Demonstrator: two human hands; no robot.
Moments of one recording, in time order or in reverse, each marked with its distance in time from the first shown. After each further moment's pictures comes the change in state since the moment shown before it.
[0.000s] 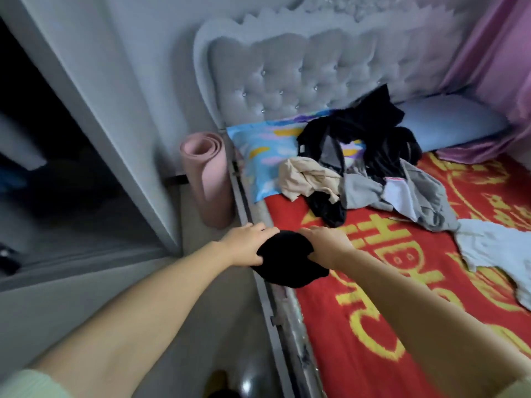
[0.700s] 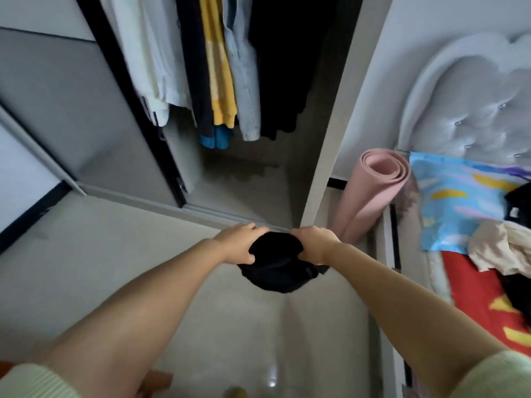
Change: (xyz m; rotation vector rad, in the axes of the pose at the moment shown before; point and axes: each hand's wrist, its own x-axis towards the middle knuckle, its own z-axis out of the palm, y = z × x) left_hand -0.358 -0.360 0.057 -0.322 0.065 -0.593; right_hand 0.198 -0.497 -0.004 -0.092 -0.185 -0.578
